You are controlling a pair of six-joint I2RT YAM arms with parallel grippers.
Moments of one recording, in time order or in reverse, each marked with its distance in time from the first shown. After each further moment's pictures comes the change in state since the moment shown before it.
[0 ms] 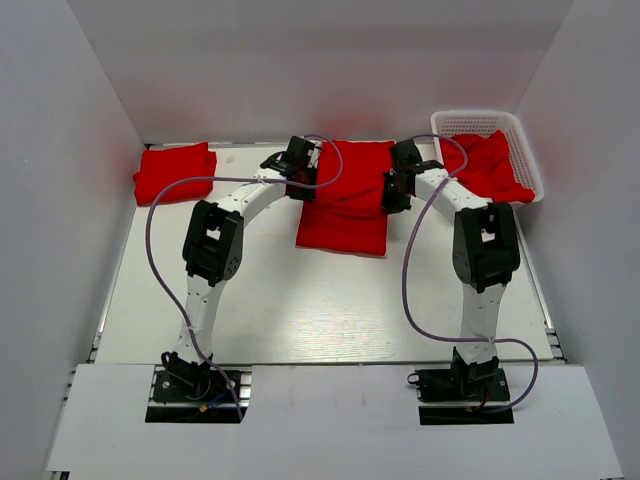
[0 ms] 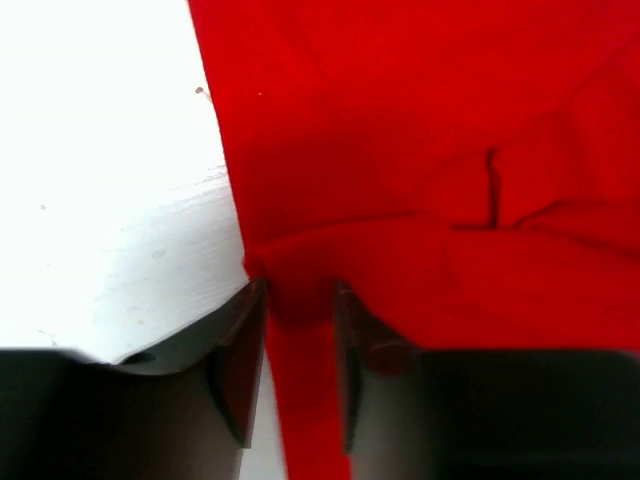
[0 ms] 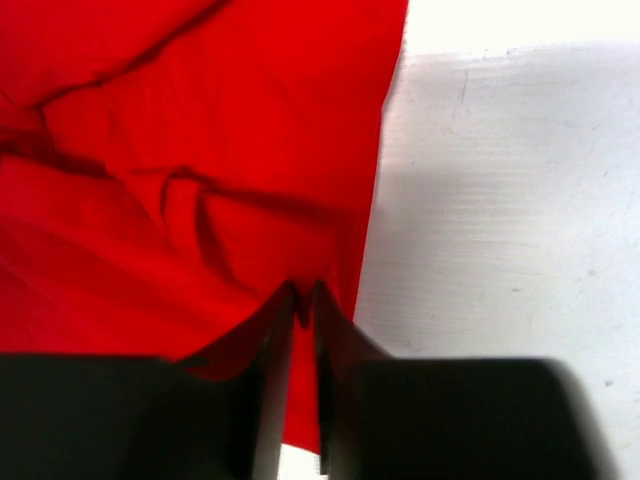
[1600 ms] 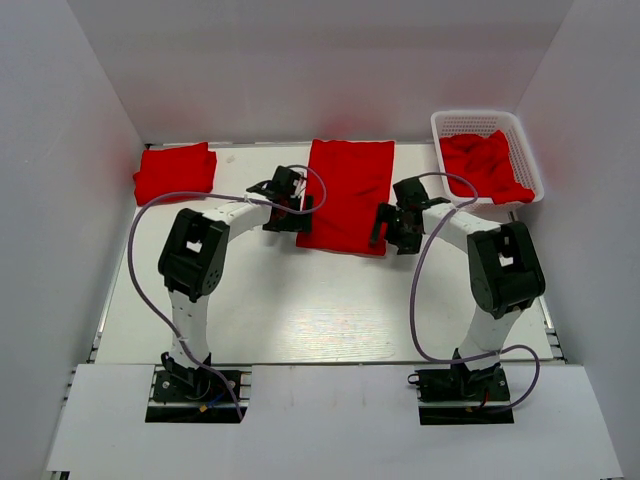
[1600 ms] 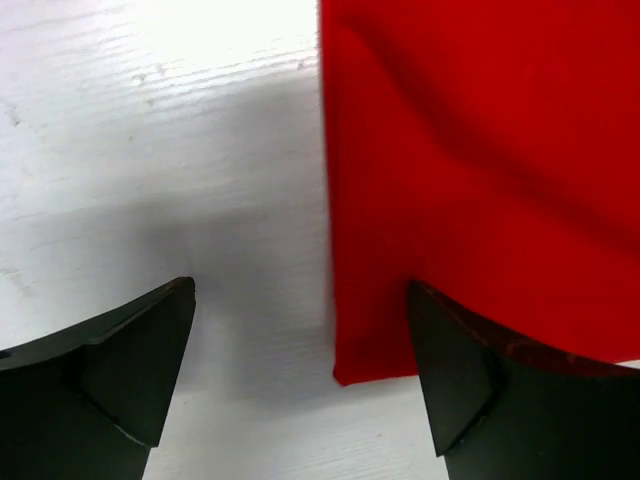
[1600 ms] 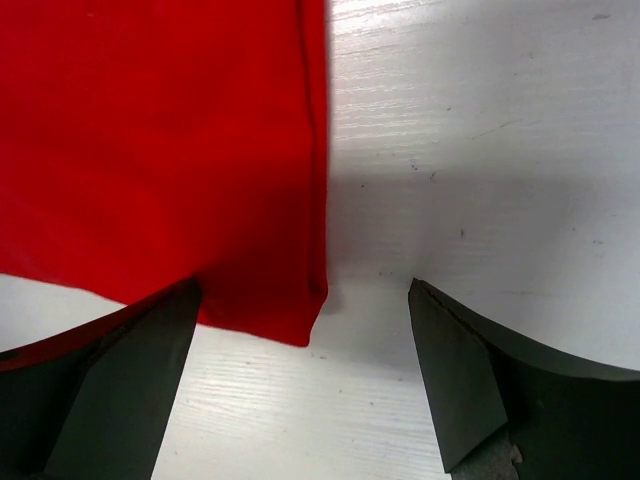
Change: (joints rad) left arm 0.006 -0.231 -0.480 0.107 -0.027 -0.090; right arm 0.034 -0.252 -0.467 0.167 -0.041 0.171
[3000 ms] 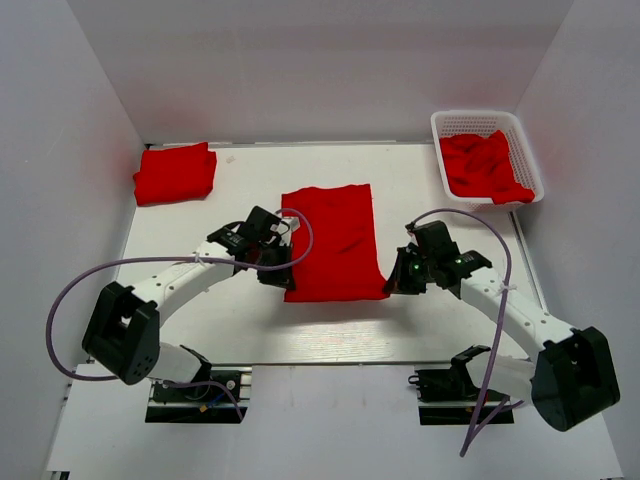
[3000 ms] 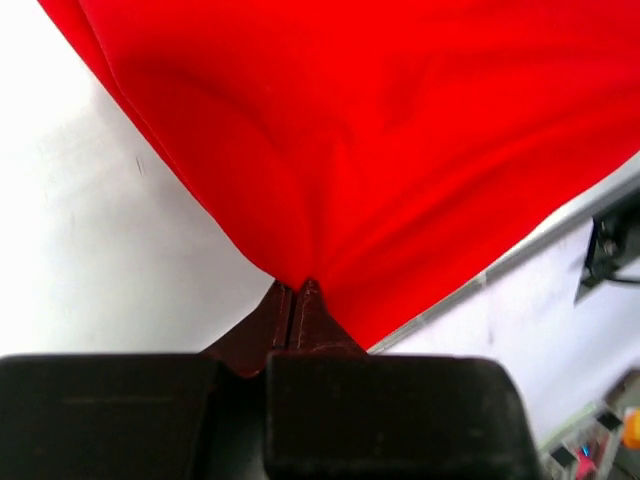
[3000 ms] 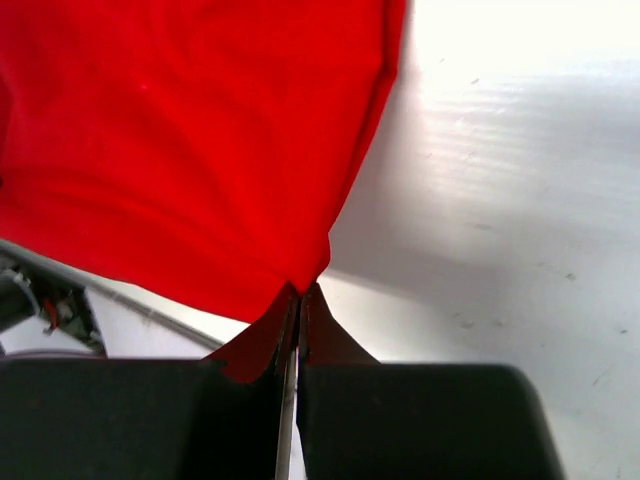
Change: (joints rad) left arm -0.111 -0.625 -0.499 -0.156 0.356 -0.085; right arm 0.105 -0.643 -0.441 -0.086 -0.193 0.024
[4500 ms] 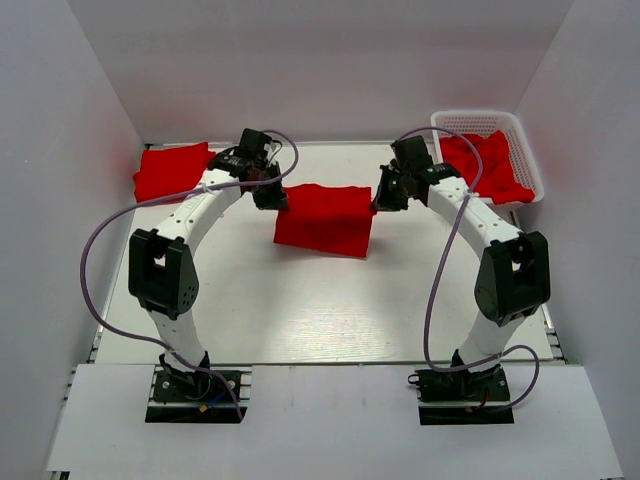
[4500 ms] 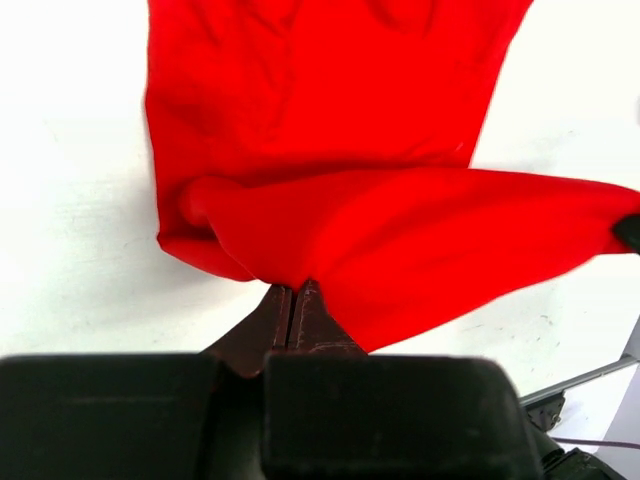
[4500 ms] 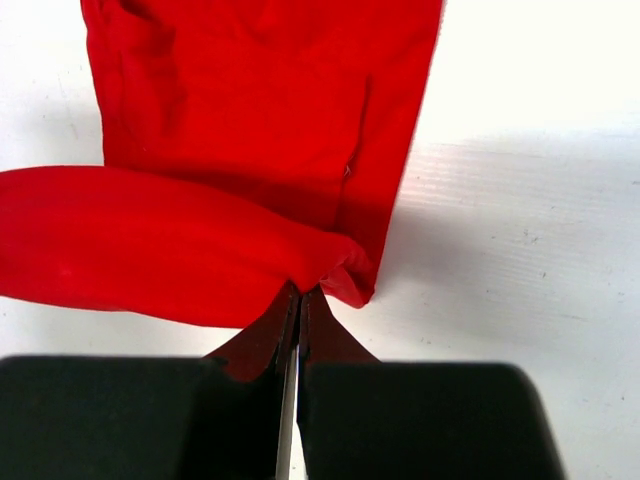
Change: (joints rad) left arm 0.212 0.412 0.702 -0.208 -0.150 -0.156; right arm -0.071 0.592 0.782 -0.098 0.114 -0.084
